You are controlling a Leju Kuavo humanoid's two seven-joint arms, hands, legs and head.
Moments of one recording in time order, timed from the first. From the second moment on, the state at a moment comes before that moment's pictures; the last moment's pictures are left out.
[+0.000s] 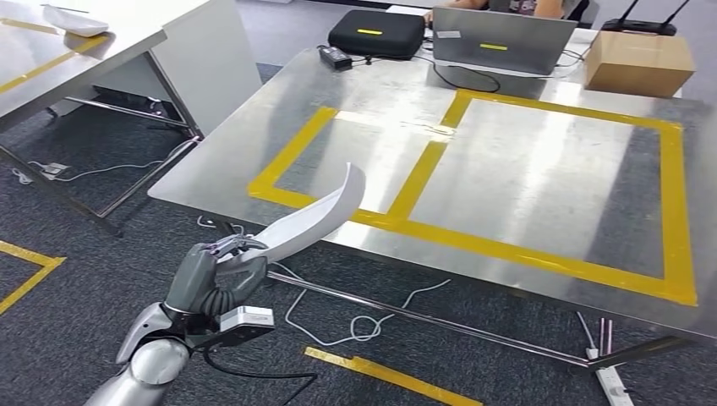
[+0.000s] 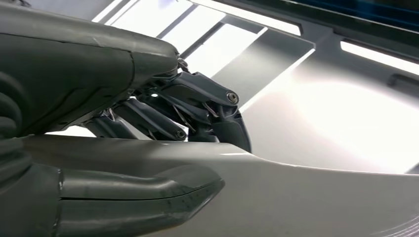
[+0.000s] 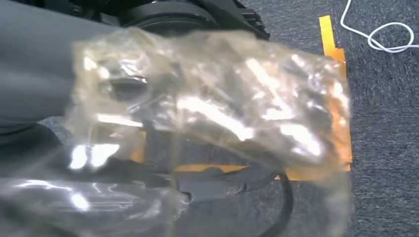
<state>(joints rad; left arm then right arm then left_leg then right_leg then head) -0.02 -0.03 -0.32 -1.59 -0.57 0.29 -0.38 0.43 0.37 -0.49 -1.15 0.16 0.17 0.03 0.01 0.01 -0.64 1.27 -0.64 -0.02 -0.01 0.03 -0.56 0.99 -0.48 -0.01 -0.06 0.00</state>
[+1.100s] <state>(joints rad) -0.08 -0.04 -0.37 -1.53 -0.61 0.26 -0.35 0.40 0.37 -0.54 -1.10 0.22 0.21 0.00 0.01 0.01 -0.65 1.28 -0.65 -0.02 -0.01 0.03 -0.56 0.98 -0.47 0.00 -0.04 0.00</state>
